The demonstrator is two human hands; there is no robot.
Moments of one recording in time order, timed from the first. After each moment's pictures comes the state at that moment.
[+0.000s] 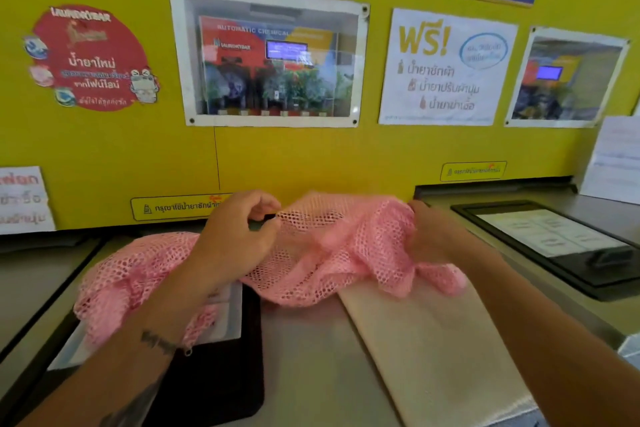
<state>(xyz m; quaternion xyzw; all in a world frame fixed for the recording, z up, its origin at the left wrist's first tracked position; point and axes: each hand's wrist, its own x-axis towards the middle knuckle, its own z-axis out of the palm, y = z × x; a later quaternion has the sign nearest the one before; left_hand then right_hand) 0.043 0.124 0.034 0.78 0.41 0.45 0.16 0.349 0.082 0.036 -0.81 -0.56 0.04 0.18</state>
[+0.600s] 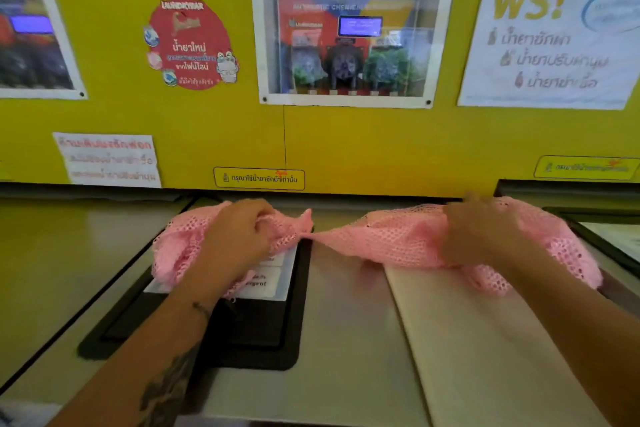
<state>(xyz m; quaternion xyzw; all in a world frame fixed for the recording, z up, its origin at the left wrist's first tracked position) -0.012 0.120 -0.008 0.71 0.60 0.37 -0.01 0.321 0.095 0.039 -0.76 -0.64 -0.10 -0.06</state>
